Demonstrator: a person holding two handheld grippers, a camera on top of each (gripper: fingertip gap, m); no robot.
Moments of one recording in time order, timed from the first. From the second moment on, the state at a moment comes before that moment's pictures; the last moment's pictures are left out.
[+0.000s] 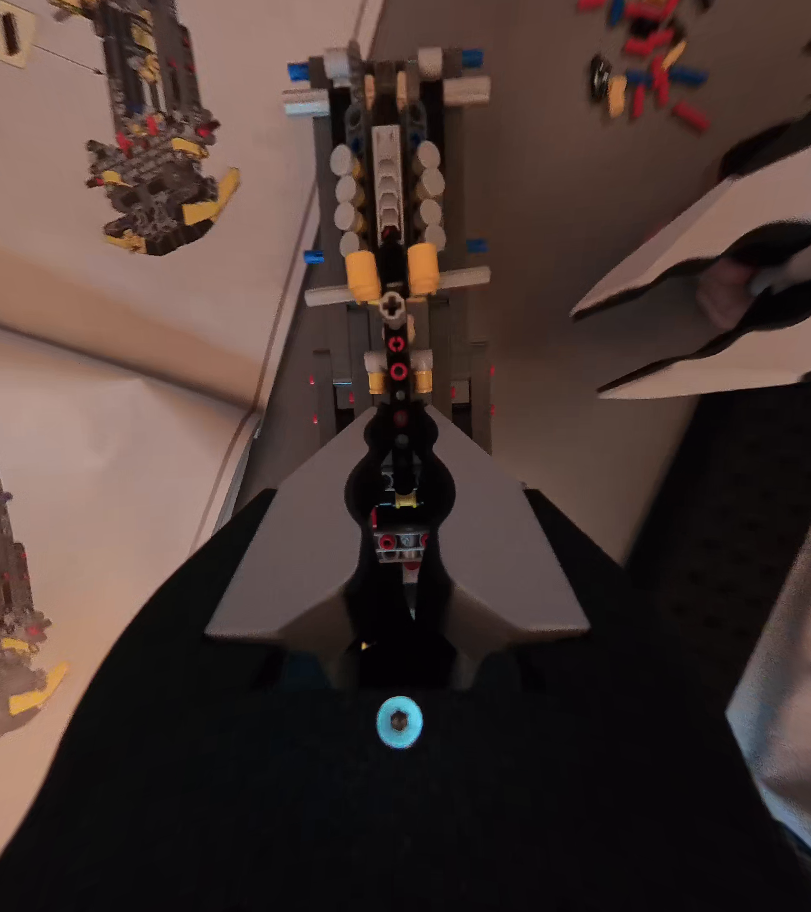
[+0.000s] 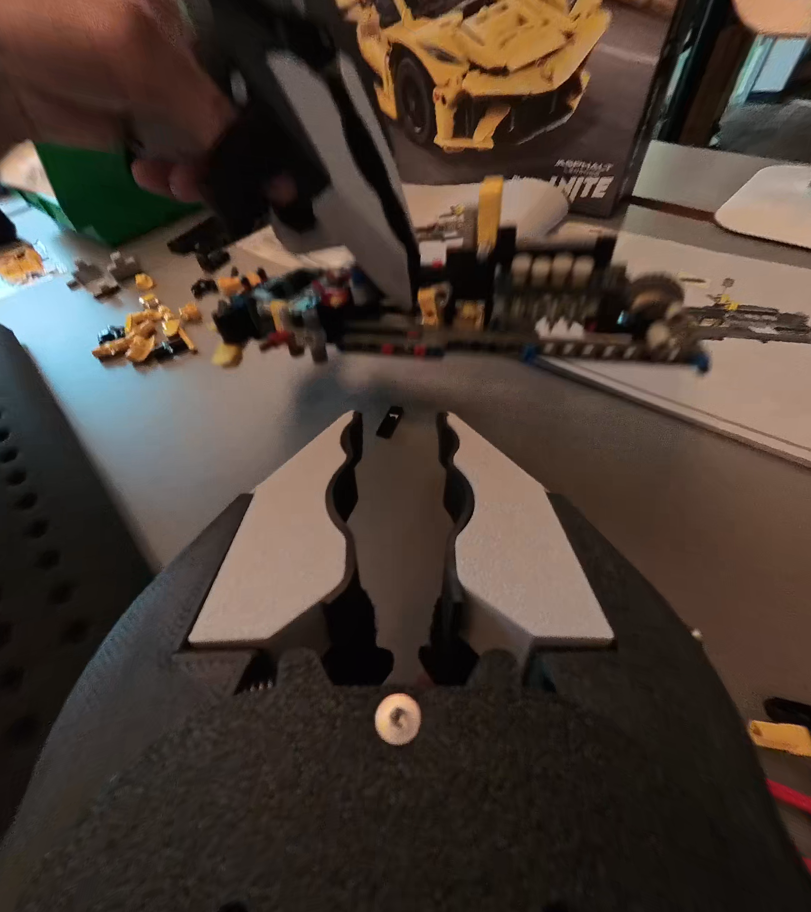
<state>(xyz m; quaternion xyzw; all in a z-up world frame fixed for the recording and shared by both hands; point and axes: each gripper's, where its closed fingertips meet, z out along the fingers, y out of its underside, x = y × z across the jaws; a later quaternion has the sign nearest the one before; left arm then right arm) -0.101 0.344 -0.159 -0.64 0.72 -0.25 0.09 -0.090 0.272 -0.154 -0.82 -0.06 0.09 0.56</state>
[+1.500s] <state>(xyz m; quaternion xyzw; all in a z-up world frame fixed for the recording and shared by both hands) -0.141 0.278 -0.177 -0.44 0.82 -0.32 0.16 -0.131 0.274 -0.144 -0.80 -0.49 0.12 0.32</state>
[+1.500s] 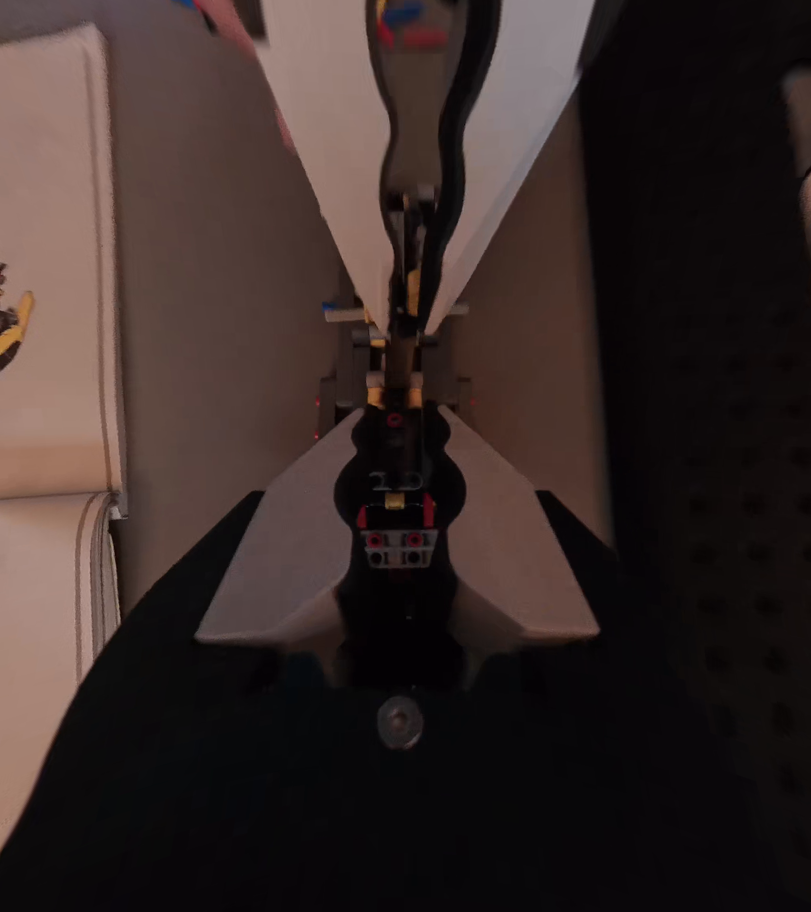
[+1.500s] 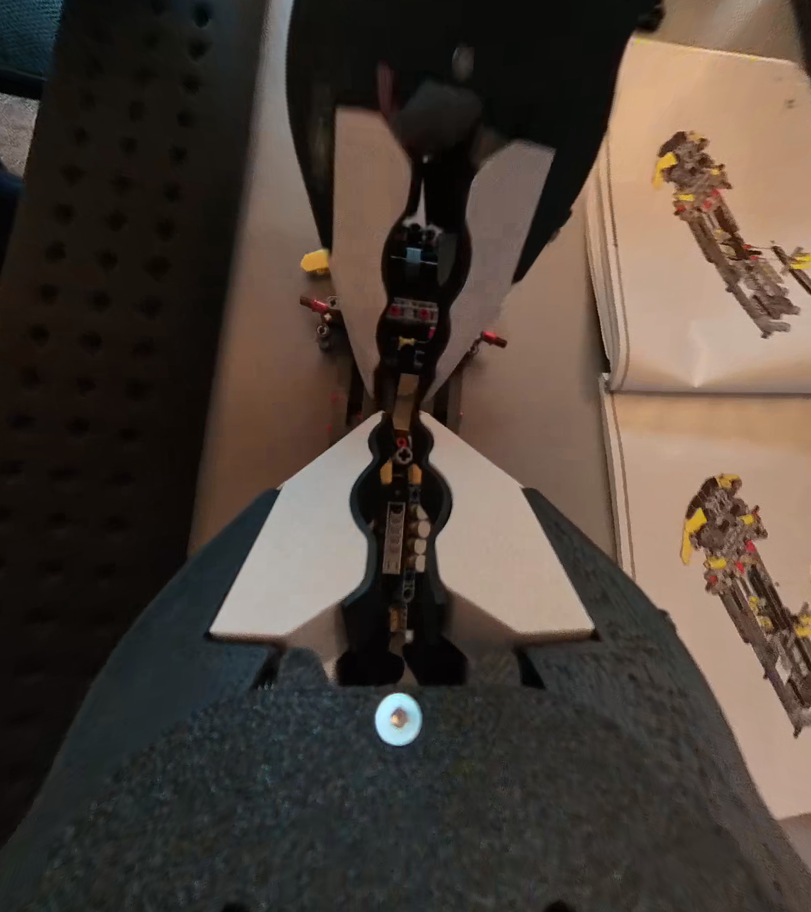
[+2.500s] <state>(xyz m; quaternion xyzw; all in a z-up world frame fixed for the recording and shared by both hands) -0.141 0.282 -0.179 -0.40 0.85 -0.28 0.21 -0.139 0.283 -0.162 -0.81 -0.50 0.03 0.31</state>
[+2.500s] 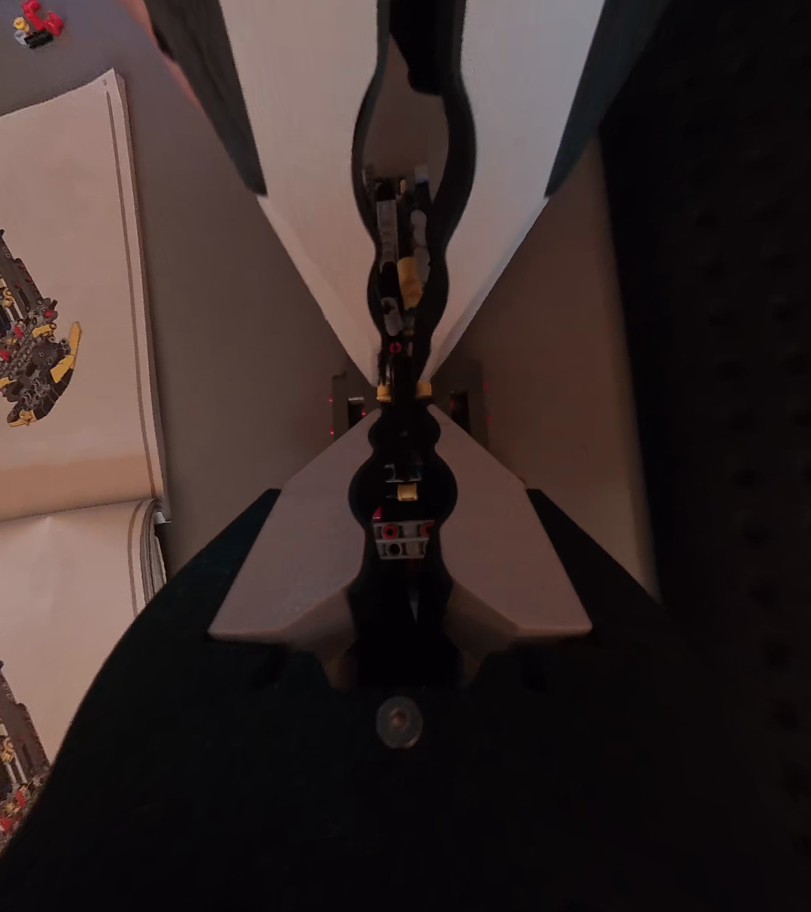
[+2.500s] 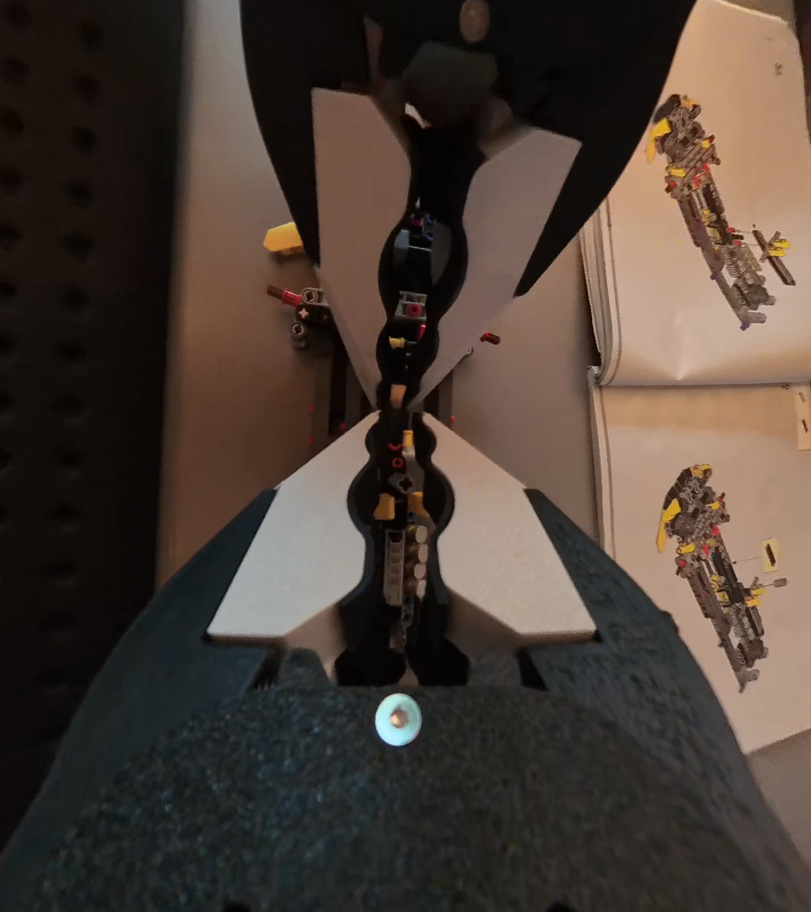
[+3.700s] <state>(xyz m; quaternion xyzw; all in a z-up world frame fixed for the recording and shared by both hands) -0.176 0.318 -0.162 -0.48 0.75 -0.40 0.21 -0.138 0.285 -0.176 -0.82 -0.54 0.03 0.18</state>
